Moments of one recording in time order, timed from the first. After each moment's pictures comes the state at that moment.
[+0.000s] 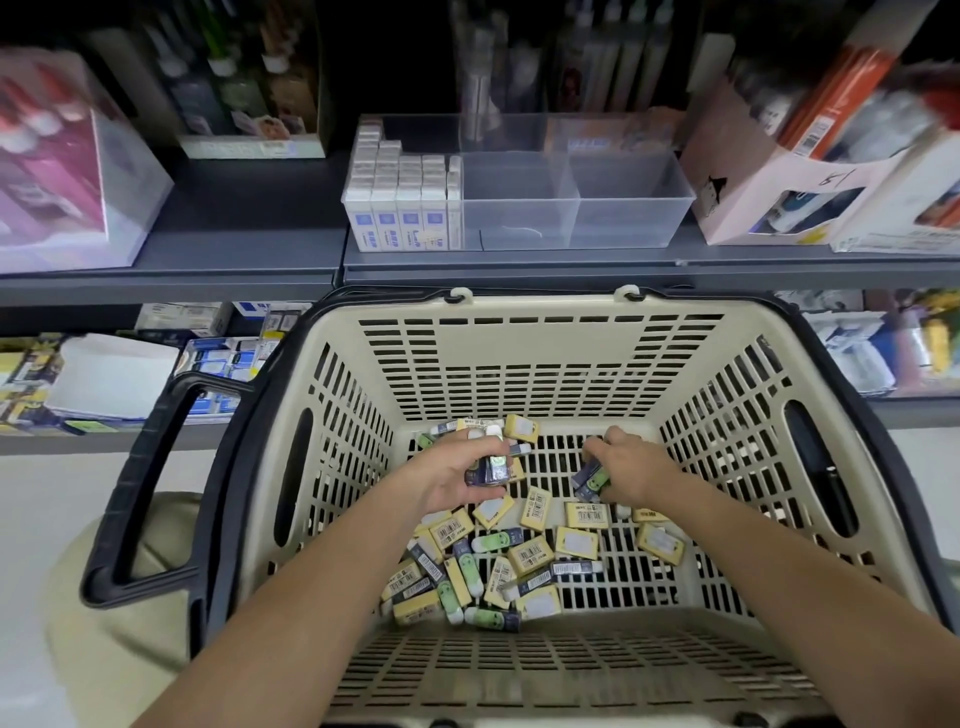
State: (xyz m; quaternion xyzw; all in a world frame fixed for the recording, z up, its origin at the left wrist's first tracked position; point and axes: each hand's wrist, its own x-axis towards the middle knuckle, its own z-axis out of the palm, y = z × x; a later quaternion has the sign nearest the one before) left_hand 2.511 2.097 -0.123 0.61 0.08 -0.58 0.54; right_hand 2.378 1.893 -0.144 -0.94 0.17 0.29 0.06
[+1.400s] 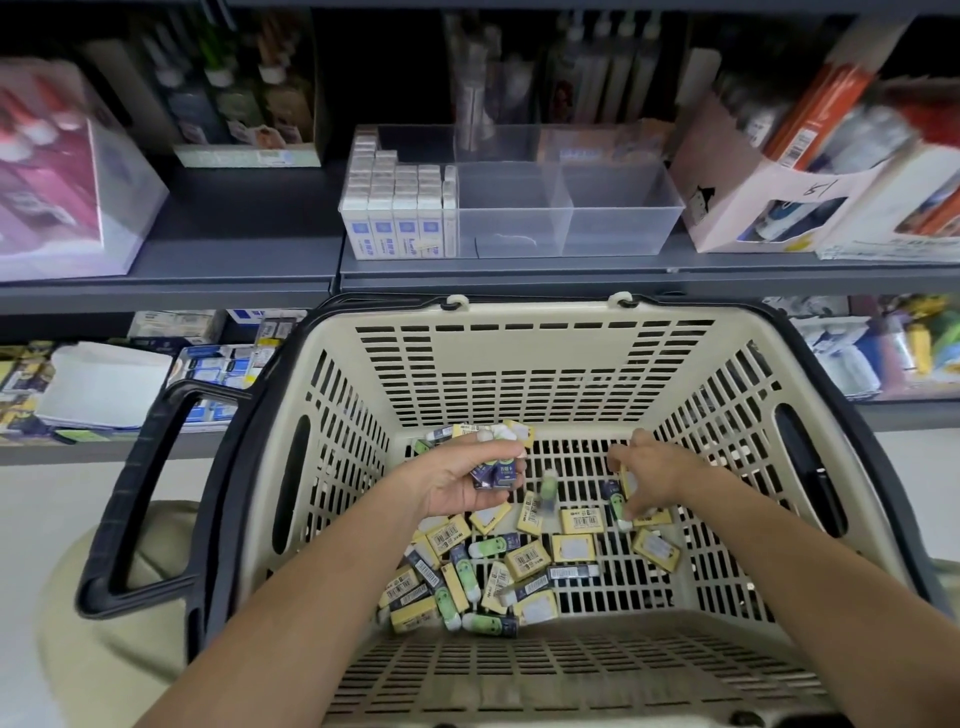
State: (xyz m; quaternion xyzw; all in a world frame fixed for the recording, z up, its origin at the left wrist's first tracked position) left_hand 2.508 2.094 -0.107 0.55 0.04 -0.64 0.54; right_hand 2.363 1.872 -0.123 -0.91 0.20 0.35 0.08
